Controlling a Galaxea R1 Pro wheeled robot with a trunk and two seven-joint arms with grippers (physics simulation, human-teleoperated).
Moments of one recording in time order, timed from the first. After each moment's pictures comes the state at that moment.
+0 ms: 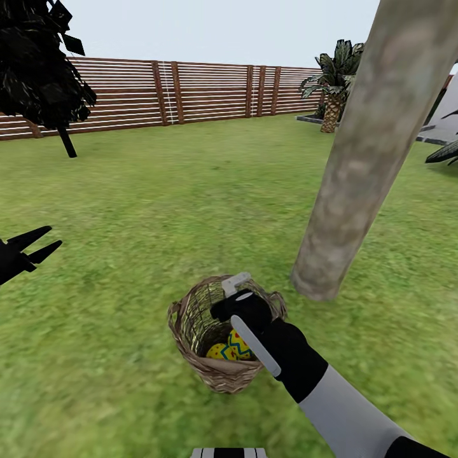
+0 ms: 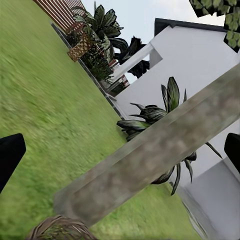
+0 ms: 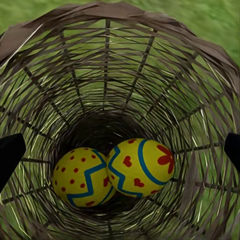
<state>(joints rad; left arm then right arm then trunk) -0.76 0.48 0.62 -1.10 0.63 1.00 -1.05 -0.77 0.12 0.70 -1.25 -0.45 0.97 -0.44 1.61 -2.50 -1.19</state>
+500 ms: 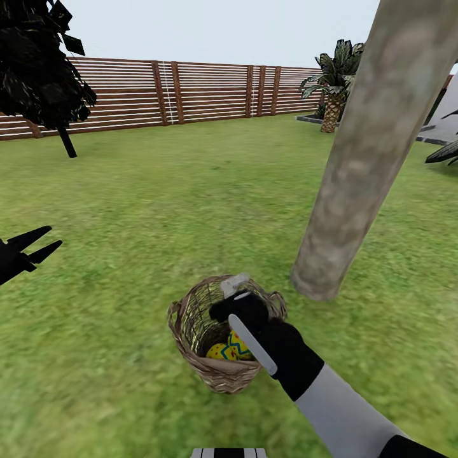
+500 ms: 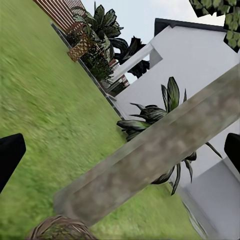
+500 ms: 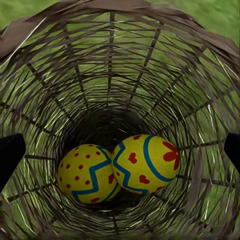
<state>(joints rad) -0.76 0.48 0.62 -1.10 0.63 1.00 -1.05 -0.78 0.15 0.69 -1.22 -0.45 0.98 -0.44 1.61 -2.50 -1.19</state>
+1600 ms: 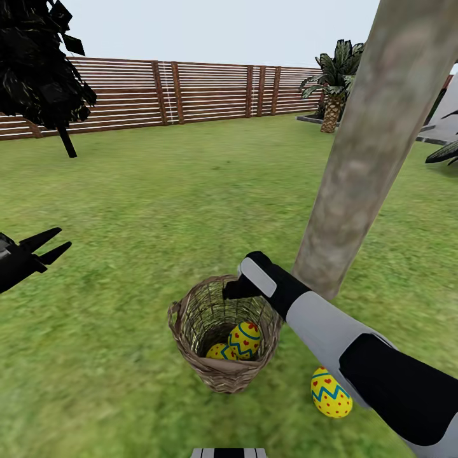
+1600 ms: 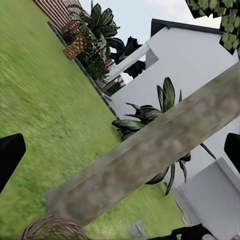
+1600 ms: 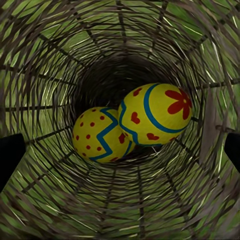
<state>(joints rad) -0.76 0.43 0.62 -1.11 0.62 0.99 -1.04 -1.18 0.17 0.69 -0.57 -1.06 0.98 -0.54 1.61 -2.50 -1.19</state>
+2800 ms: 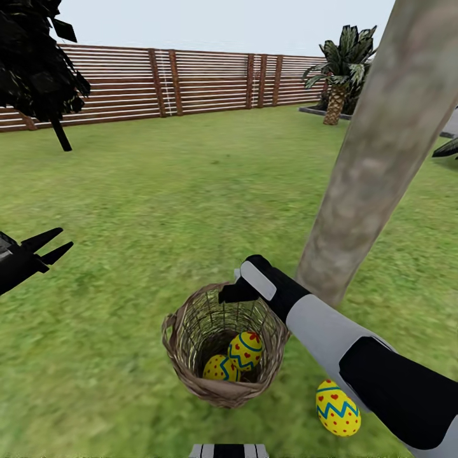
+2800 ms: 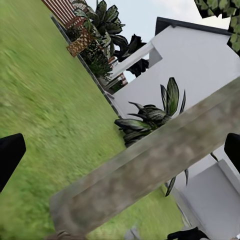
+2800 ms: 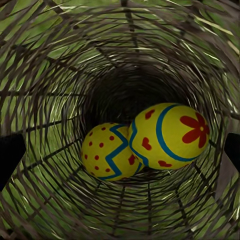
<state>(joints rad) -0.76 0.42 0.62 -1.11 0.62 0.99 -1.04 -1.16 0.17 0.70 -0.57 -1.06 0.97 -0.47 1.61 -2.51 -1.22</state>
